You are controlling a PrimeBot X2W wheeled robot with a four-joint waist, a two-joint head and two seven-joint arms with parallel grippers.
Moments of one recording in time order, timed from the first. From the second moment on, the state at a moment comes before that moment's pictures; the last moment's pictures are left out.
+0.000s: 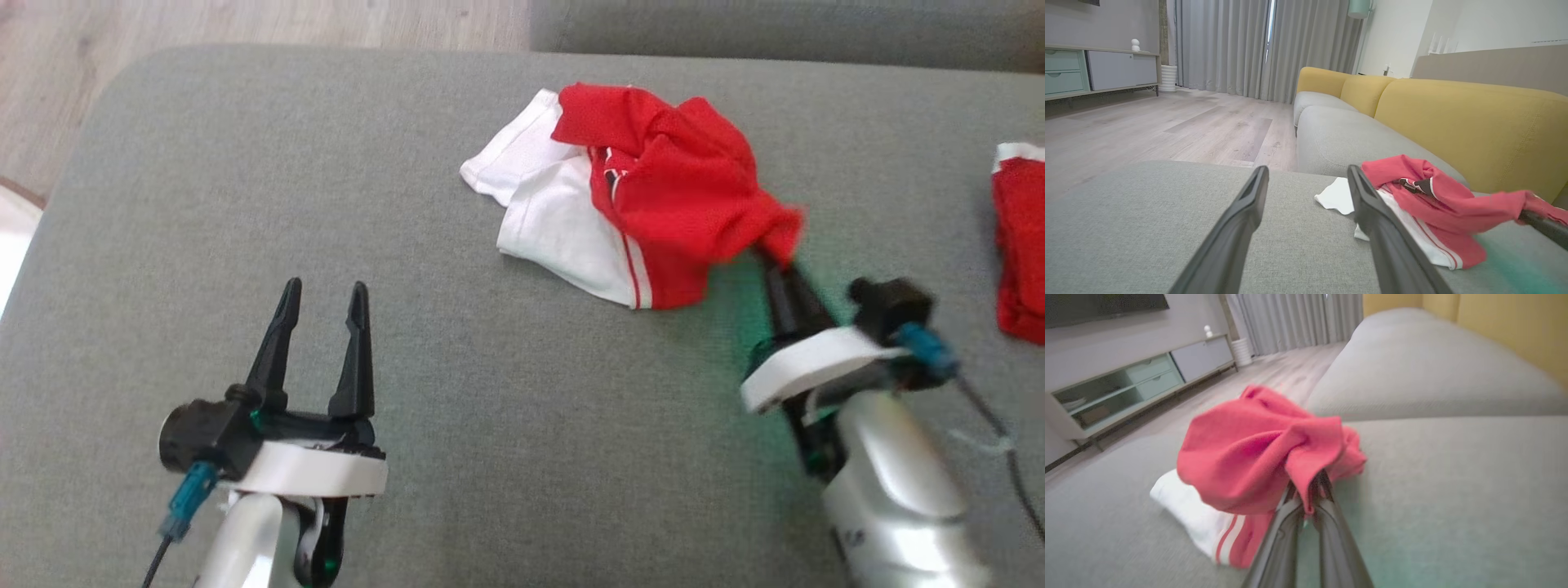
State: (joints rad) left arm -0.16 0.05 -0.17 0.21 -0.25 -0.13 -0.25; right arm -0.41 -0.05 0.15 0.67 0.21 0.13 -0.24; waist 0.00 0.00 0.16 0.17
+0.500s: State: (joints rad) left arm -0.13 0.05 -0.17 0.20 -0.26 -0.13 -0.25; right arm -0.39 -0.05 -0.40 0.62 -0.11 0.13 -0.20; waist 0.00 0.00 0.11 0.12
